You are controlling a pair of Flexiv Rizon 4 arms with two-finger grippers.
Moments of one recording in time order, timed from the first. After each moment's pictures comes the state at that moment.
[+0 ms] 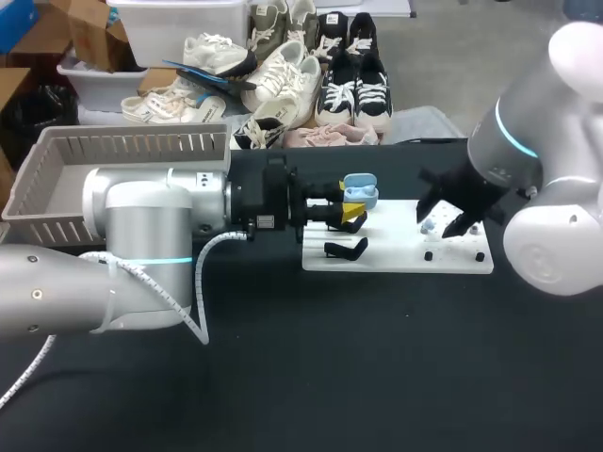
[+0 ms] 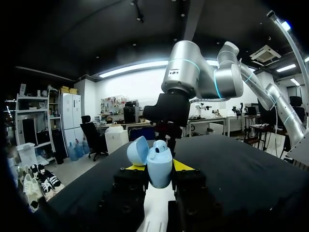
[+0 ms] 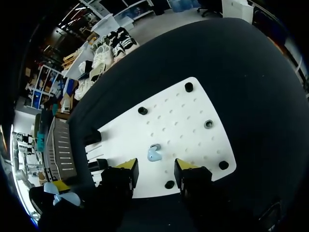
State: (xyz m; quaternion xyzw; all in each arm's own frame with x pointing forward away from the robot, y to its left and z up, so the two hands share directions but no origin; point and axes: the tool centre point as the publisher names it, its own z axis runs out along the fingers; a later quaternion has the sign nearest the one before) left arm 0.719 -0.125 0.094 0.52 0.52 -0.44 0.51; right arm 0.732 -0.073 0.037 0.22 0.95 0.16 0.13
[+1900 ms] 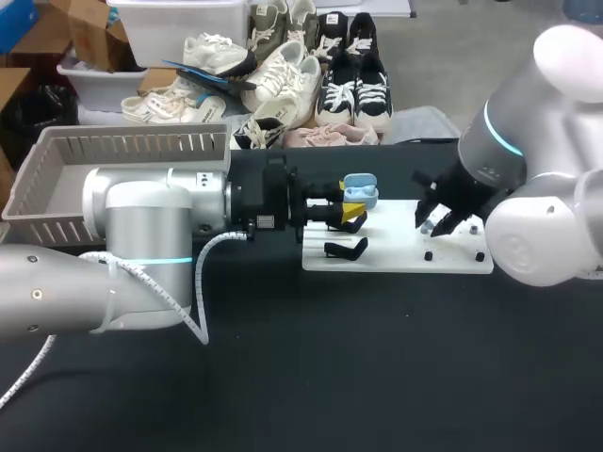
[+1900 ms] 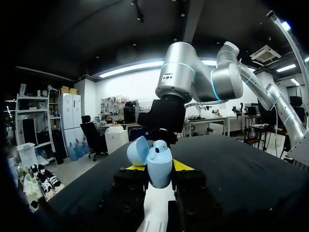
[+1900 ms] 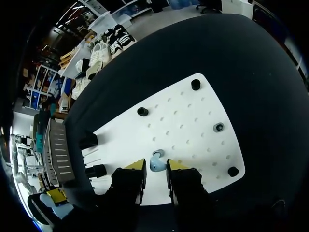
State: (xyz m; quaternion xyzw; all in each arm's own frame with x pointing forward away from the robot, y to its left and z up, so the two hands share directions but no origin) left arm 0.719 -0.125 0.094 0.52 0.52 -0.44 0.51; right arm 0.743 -0.067 0.023 0.23 0.95 0.16 0.11
